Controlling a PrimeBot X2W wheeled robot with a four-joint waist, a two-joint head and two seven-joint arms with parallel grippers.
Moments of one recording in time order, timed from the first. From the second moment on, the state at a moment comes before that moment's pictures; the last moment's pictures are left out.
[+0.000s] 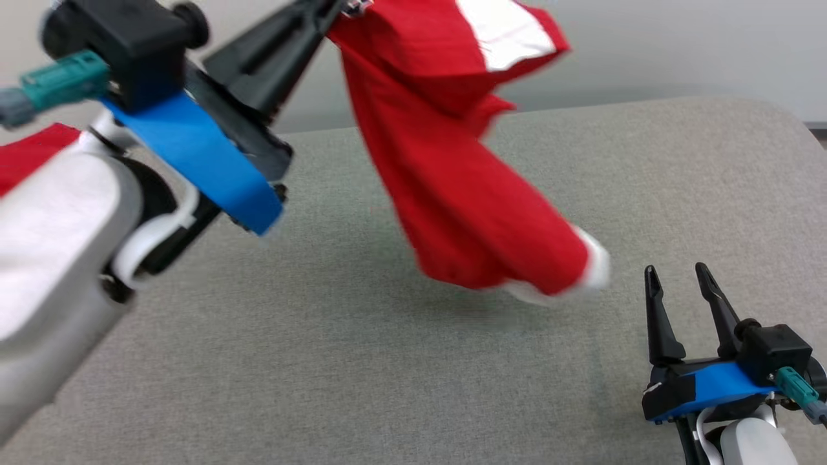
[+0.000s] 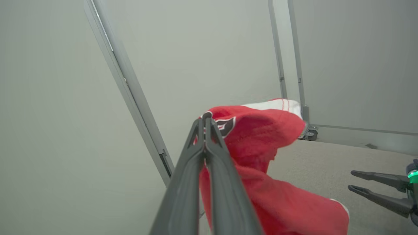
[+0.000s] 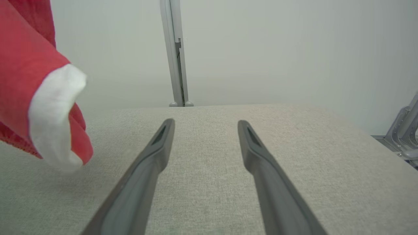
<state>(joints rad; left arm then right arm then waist) -1.07 0.69 -0.92 -0.02 -0.89 -0.07 0.02 -0.16 -0.05 -0.09 0.29 0.07 0.13 -0.26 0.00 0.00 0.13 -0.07</state>
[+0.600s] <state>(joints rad) -0.62 0.49 -1.00 0.57 -1.02 -0.04 -0.23 -0.20 -0.05 -0.07 0.30 0.10 0.13 -0.26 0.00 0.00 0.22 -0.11</state>
